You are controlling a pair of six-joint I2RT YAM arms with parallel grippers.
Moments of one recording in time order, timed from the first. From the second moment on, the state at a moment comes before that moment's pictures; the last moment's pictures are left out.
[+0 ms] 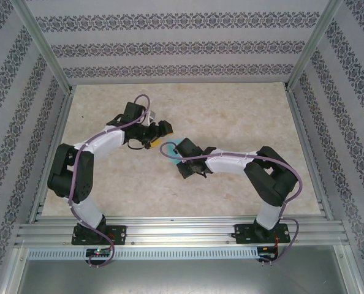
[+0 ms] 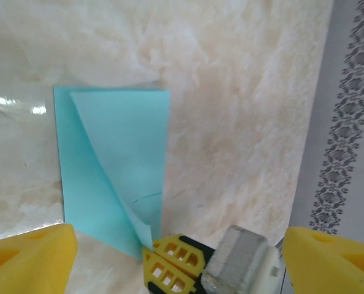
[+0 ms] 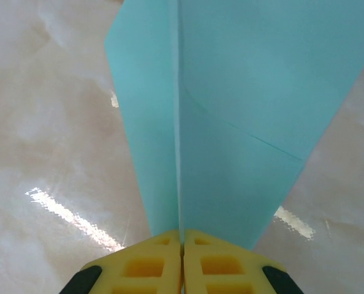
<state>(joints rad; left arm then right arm) -0.33 1.72 1.15 -0.32 0.64 -0.79 0.82 1.78 0.99 -0.32 0.04 0.21</state>
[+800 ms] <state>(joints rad) -0.41 1.86 1.01 -0.11 0.69 -0.87 0.67 1.76 0.91 -0.15 -0.31 0.30</state>
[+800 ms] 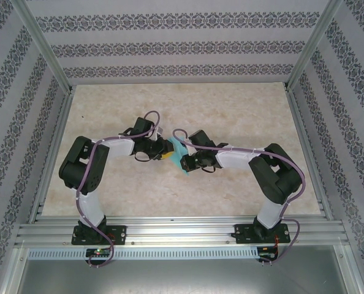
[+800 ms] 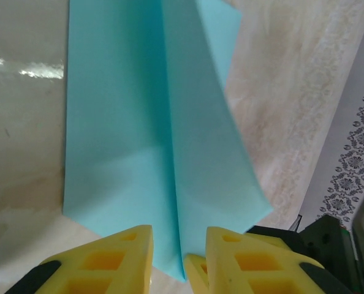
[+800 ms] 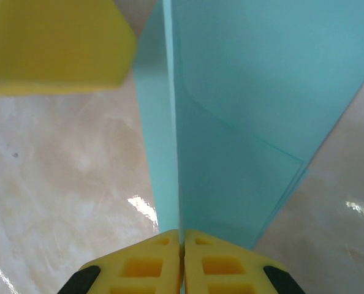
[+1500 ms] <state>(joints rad) -0.45 1.97 1.06 -0.04 0.70 -0.92 0.61 1.76 0.87 -0.08 -0.42 0.36</state>
